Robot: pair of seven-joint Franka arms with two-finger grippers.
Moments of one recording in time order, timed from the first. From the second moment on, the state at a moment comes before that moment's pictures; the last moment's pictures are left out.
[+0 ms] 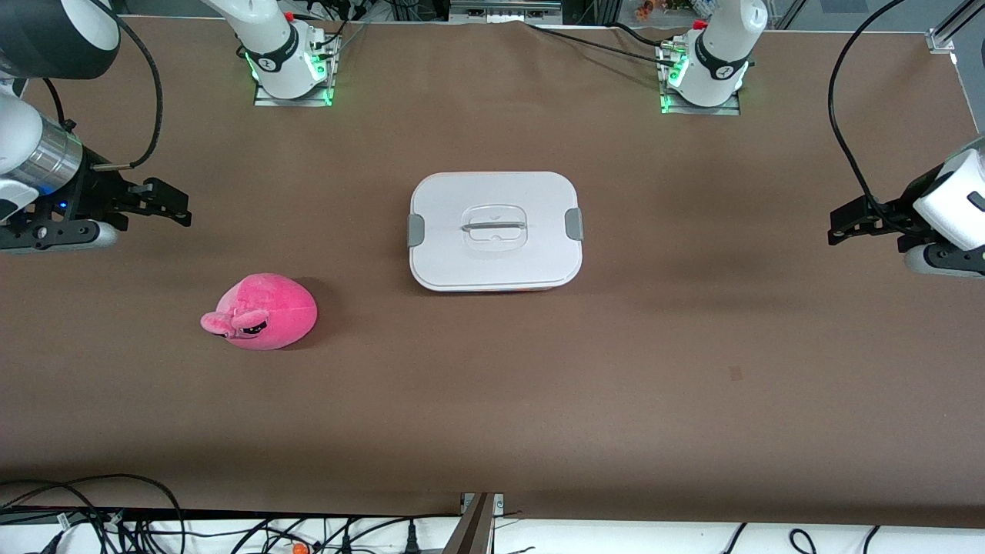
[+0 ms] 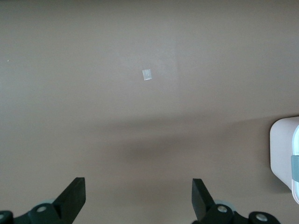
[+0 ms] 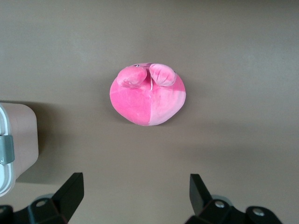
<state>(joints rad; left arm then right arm) 0.02 0.21 -0.04 -1.39 0.02 1.55 0.06 0.19 0.10 -0.12 -1.61 0.04 1.68 -0.01</state>
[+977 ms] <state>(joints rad) -0.09 0.25 -0.12 -1.39 0.02 1.54 0.06 0.19 0.10 -0.12 -1.61 0.04 1.68 -0.01</state>
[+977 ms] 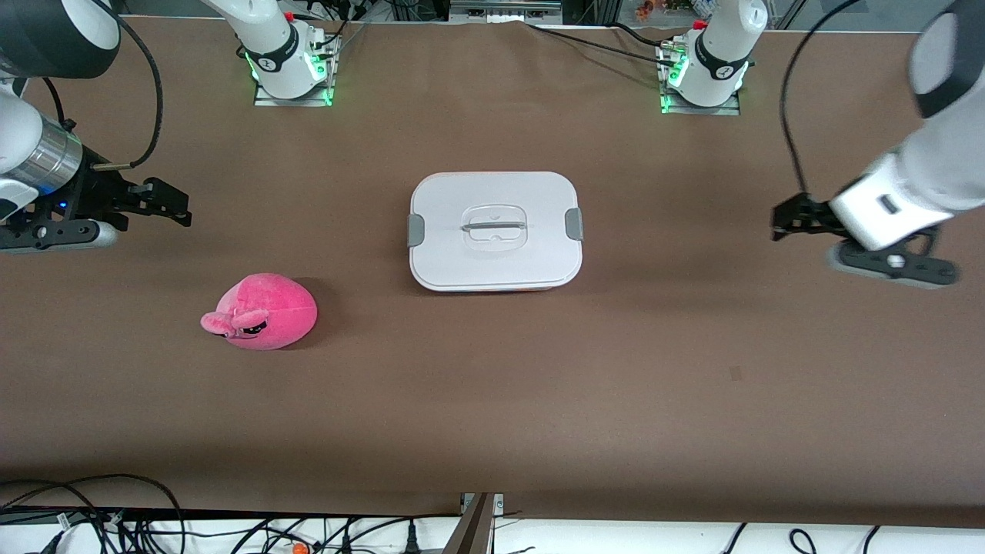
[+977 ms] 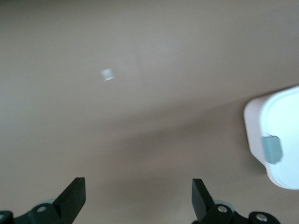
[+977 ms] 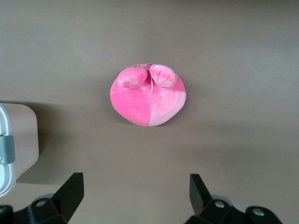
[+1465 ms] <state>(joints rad) -0.33 0.29 -0.14 -1.39 -0.07 1.49 0.30 0.19 0.10 -0.12 -1.61 0.04 1.68 -0.01</state>
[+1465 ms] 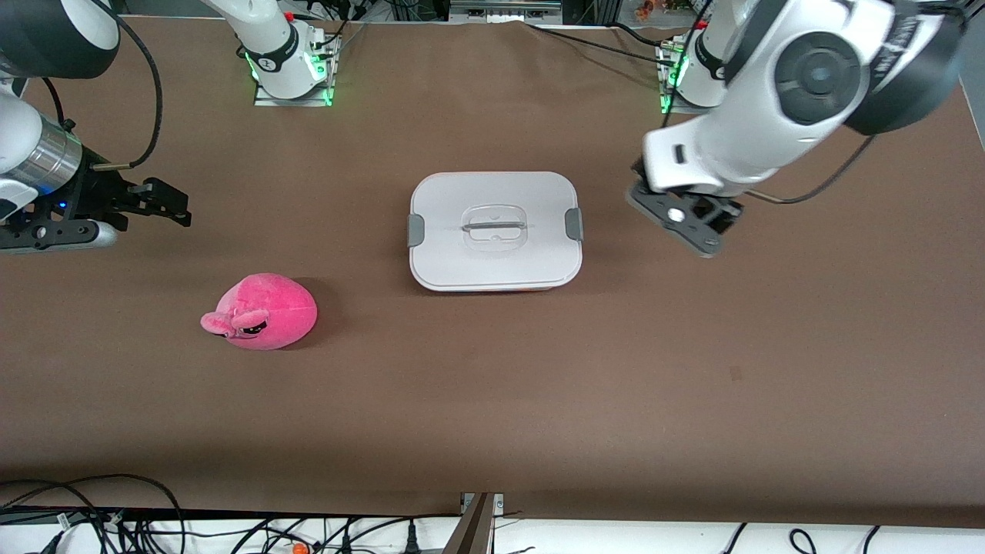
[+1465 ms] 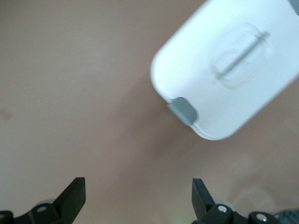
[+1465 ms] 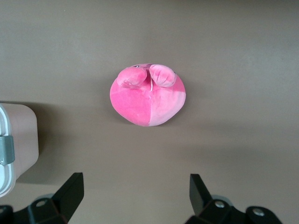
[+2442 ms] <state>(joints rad) -0.71 0.48 -0.14 -1.42 0.09 1.83 0.39 0.18 0.10 -0.12 -1.61 0.04 1.68 -0.01</state>
